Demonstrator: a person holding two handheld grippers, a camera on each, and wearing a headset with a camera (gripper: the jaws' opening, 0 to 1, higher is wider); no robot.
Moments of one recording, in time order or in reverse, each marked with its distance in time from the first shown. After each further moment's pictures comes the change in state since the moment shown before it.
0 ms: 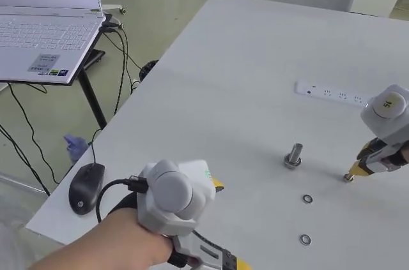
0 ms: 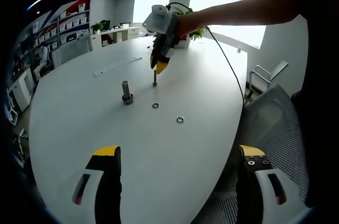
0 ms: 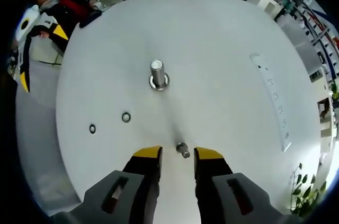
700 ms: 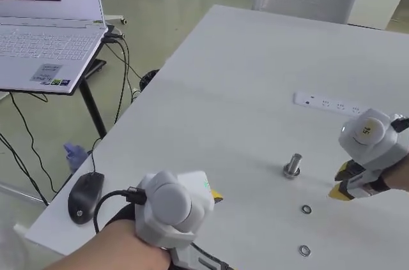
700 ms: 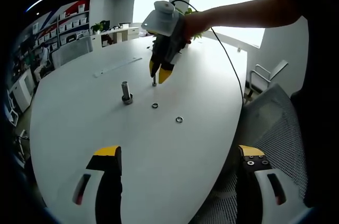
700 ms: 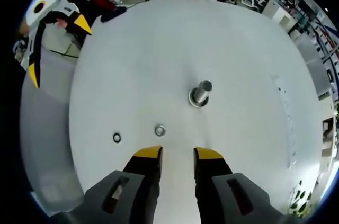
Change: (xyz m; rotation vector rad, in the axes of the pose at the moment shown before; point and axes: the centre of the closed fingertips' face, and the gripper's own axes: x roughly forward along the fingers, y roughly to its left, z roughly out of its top) left arm -0.002 -0.003 0.001 0.005 0.002 0.004; right arm 0.004 0.060 0.025 -0.126 -0.029 0.063
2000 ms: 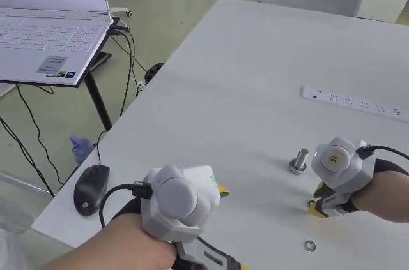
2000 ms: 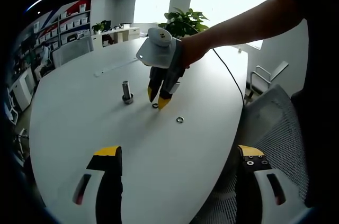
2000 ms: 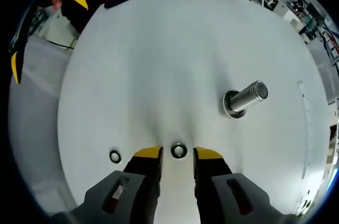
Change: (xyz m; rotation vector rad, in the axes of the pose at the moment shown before) left arm 0.001 0.000 -0.002 -0.008 -0.007 0.002; right arm 0.072 0.017 0.001 -0.033 0.014 0.025
